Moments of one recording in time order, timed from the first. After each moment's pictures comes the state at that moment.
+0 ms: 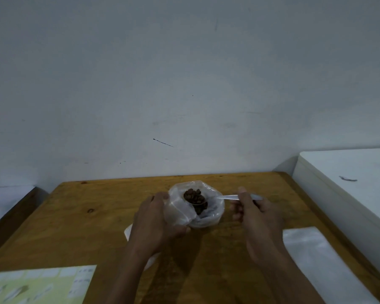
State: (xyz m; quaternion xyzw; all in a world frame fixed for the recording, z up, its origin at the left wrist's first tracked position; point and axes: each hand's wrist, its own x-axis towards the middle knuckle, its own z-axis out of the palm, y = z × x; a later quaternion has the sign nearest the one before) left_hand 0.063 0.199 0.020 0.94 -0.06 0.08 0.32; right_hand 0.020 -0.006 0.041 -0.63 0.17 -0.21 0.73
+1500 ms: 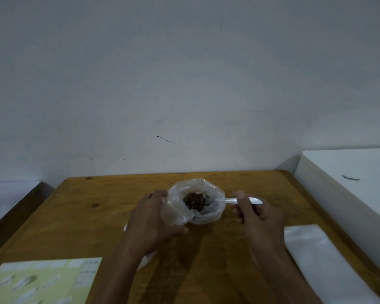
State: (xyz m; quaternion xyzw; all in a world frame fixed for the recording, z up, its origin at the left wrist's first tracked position) left_hand 0.052 0.214 0.027 0.95 -0.07 0.07 0.30; right_hand 0.004 -0.001 0.034 -0.68 0.11 -0.24 0.68
